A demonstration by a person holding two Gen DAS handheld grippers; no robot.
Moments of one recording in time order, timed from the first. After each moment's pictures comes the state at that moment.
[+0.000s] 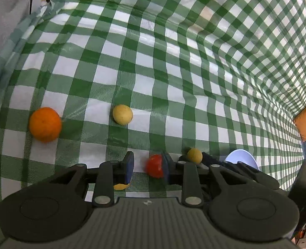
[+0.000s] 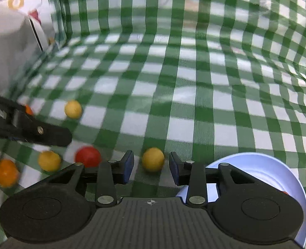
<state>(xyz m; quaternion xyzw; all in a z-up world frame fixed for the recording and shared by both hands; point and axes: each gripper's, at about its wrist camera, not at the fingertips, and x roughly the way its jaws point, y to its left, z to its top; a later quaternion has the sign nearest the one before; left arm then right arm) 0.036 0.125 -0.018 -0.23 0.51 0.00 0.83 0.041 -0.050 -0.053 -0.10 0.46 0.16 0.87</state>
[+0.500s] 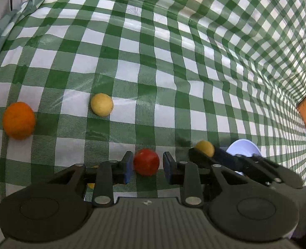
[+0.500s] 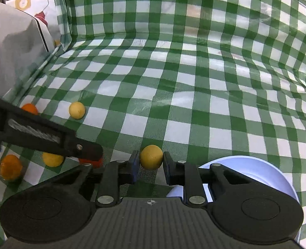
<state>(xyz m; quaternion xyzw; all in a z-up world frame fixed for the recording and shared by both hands) 0.049 0.096 -0.033 -0.20 0.53 -0.01 0.83 0.034 -0.061 -0.037 -0.10 0.45 0.18 0.87</state>
